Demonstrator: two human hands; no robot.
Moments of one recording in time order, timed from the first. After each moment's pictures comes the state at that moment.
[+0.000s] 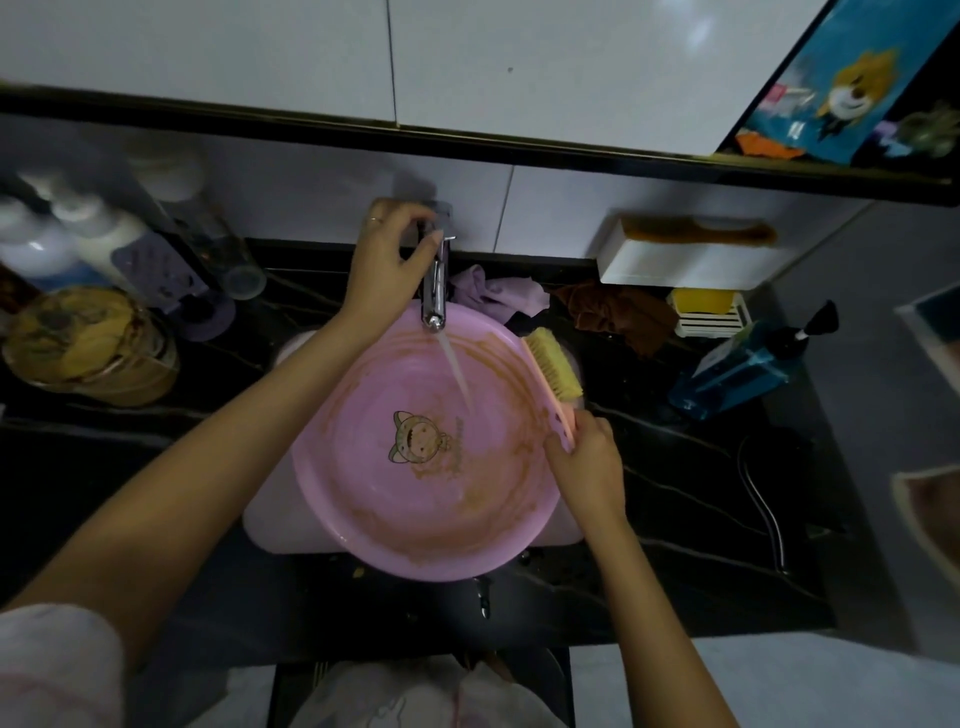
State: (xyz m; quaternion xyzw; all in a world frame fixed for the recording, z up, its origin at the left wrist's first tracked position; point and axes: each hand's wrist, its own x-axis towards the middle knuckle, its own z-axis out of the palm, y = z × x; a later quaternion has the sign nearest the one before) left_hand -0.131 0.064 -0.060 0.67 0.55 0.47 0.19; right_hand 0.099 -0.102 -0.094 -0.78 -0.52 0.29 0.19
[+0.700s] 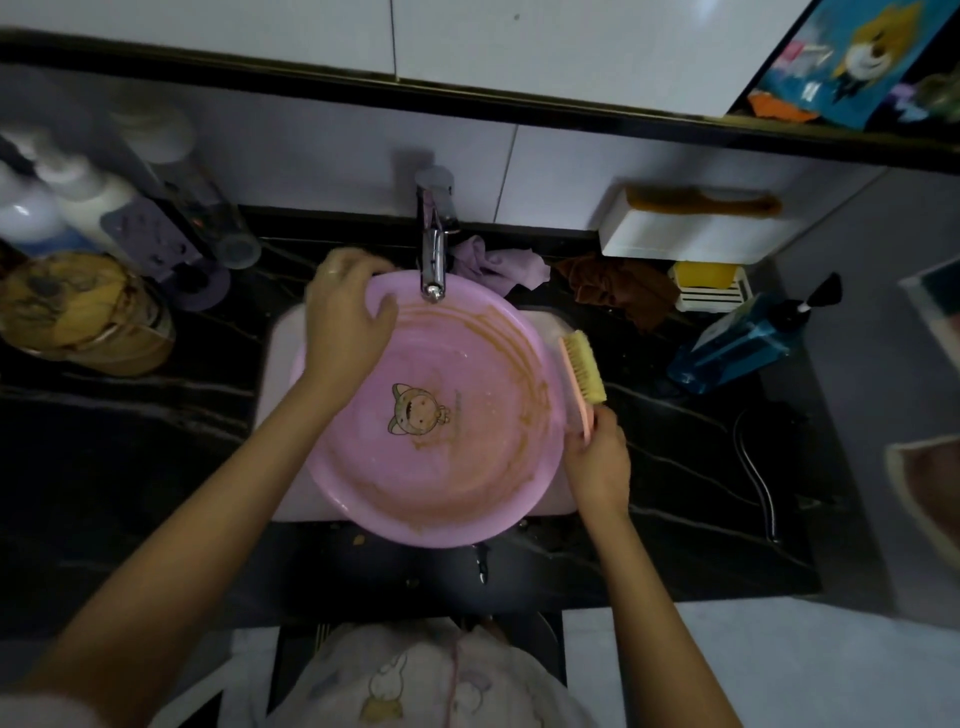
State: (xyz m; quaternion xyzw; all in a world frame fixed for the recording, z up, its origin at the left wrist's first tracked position) left_hand -0.155 -0.022 -0.080 0.66 0.63 0.39 0.12; right_hand 0.117 -0.123 -0.133 -0.81 -0.45 0.30 0.22
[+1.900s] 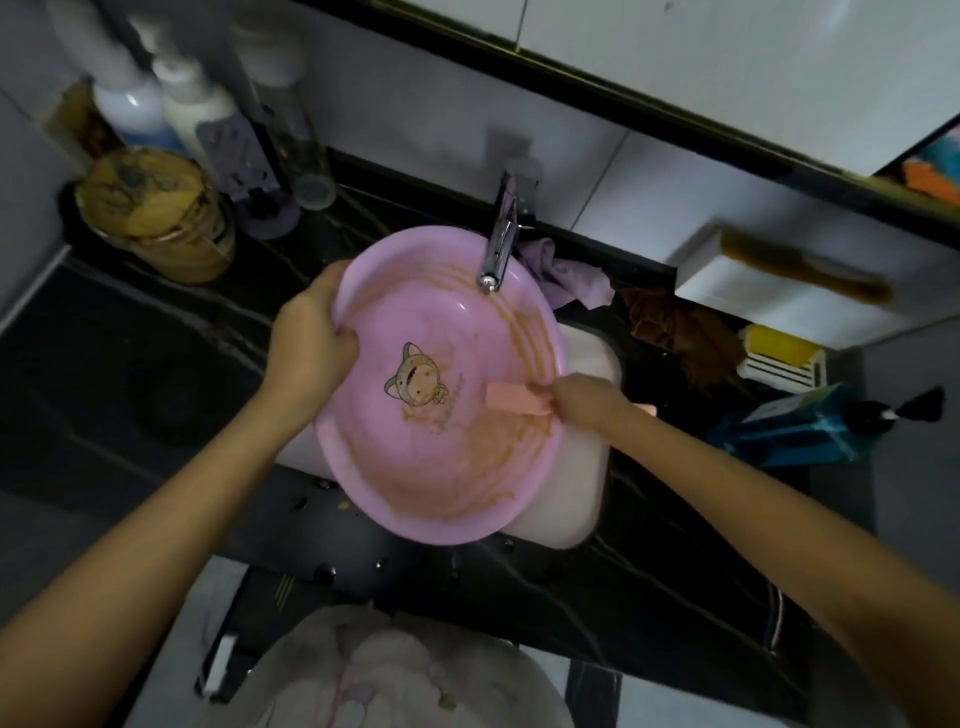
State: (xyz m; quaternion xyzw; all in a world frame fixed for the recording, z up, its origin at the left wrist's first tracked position) left_hand -0.179 -0.090 -0.075 0.52 0.74 0.36 0.20; right_hand 0.108 0.022 -0.136 -0.43 -0.83 0.18 -0.30
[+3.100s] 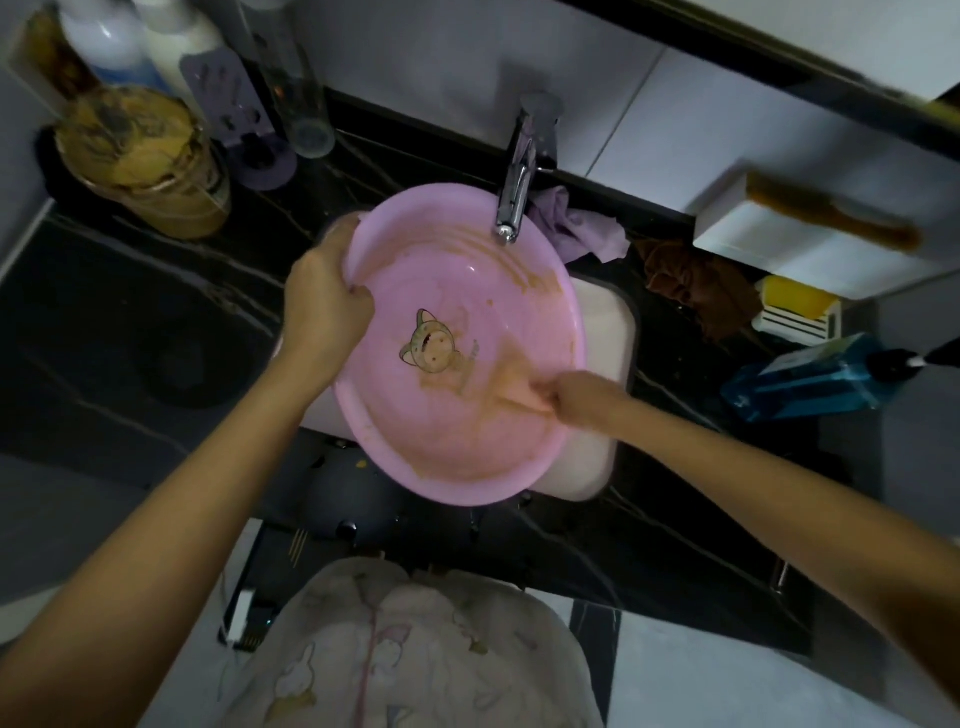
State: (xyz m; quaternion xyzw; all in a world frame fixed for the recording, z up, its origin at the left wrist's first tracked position) left_hand -0.185 -0.090 -0.093 0.51 0.74 0.38 0.22; right_hand 0.092 -0.036 -0.131 -0.48 -0.76 0.29 -0.33
